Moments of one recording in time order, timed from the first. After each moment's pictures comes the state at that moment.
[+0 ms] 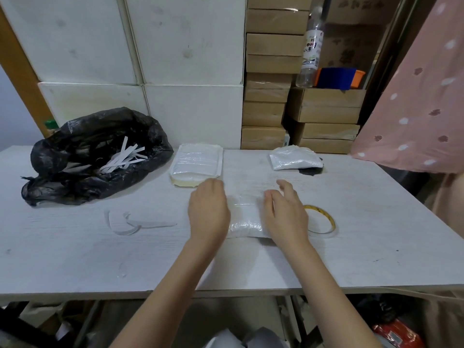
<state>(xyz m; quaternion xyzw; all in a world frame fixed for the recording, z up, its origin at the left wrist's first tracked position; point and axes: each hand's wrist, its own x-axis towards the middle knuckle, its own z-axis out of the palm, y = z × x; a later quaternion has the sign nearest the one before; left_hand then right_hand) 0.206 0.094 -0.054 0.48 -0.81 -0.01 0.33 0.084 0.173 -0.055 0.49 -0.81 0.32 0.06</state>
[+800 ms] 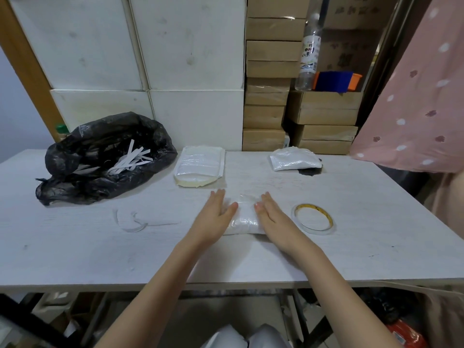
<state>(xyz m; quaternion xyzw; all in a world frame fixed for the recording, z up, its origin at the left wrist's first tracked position) 0.228 0.110 -0.051 0.44 -0.78 -0.39 0.24 0.085 0.192 -0.056 0.52 -0.73 0.35 -0.27</state>
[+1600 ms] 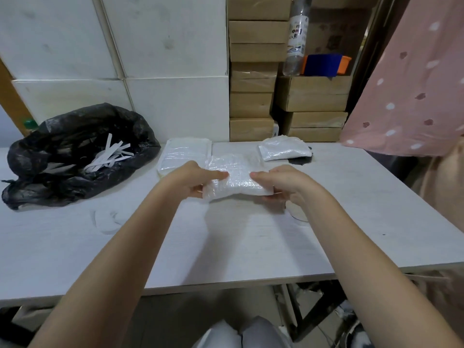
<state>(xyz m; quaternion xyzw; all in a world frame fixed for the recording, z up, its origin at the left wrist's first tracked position) 0.204 0.048 0.007 0.51 -0.65 -0.54 0.16 0.034 0.151 -0.005 0.32 -0.74 0.41 -0.41</state>
